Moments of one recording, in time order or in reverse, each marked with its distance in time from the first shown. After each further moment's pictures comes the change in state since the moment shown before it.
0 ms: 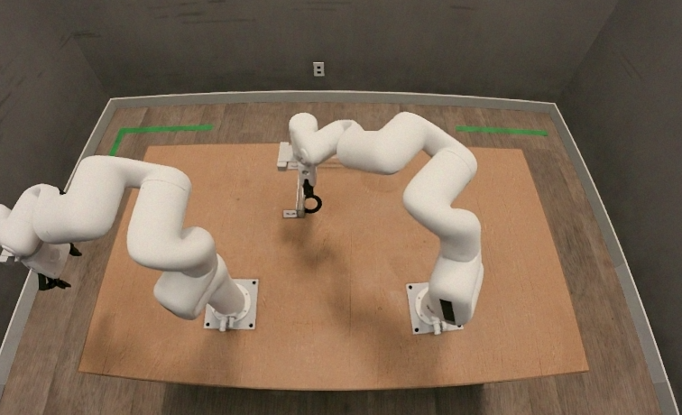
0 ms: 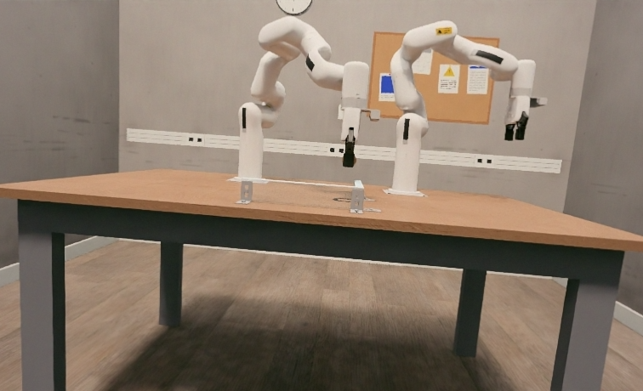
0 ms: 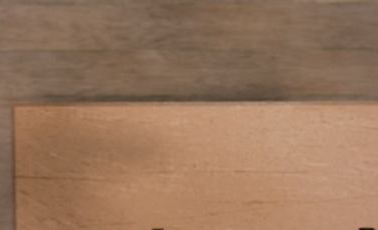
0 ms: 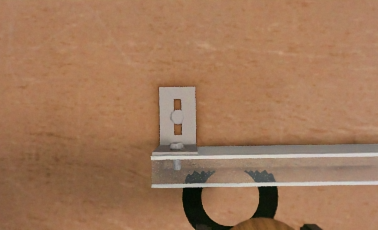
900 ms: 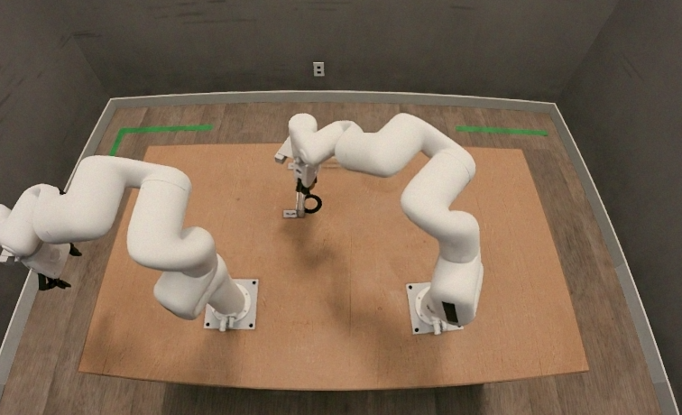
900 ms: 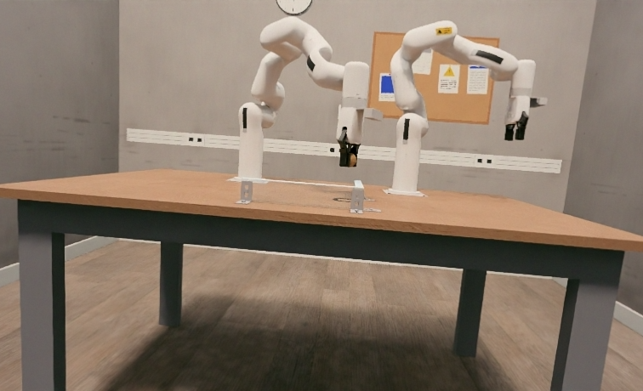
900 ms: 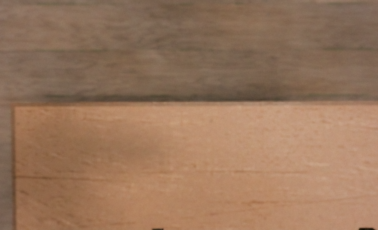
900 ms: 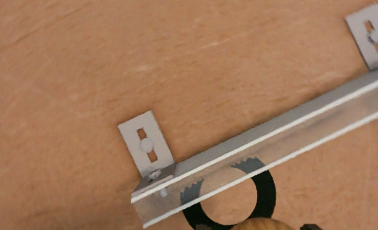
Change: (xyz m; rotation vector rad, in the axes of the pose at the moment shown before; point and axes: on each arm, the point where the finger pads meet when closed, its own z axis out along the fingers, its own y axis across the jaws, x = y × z) left arm 0.000 0.000 0.000 0.000 0.000 0.000; right arm 0.000 0.000 0.000 -0.008 -0.003 0.415
